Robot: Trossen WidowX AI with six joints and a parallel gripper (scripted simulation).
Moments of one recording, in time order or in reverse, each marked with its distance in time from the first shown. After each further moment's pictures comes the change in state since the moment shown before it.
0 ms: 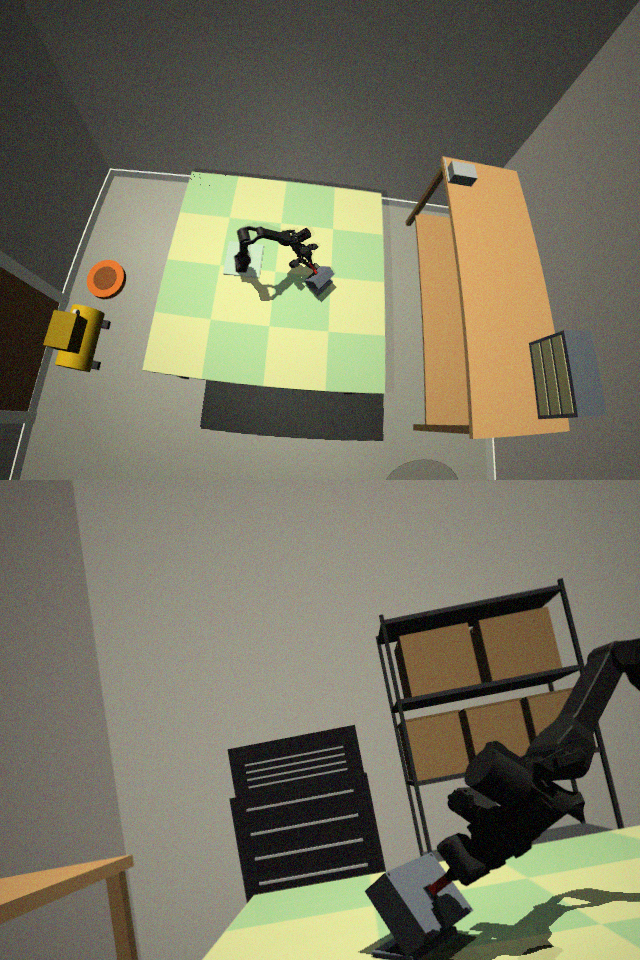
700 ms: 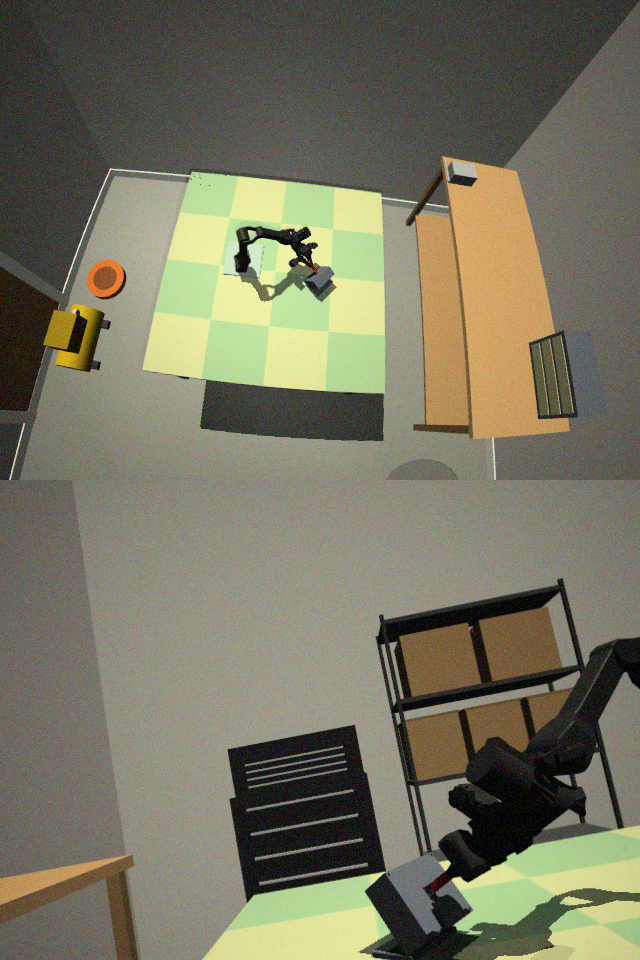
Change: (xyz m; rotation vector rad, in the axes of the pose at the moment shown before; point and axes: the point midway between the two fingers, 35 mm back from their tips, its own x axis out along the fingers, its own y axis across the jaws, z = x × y) arm -0.006 0.001 0.003 -0.007 0.003 0.002
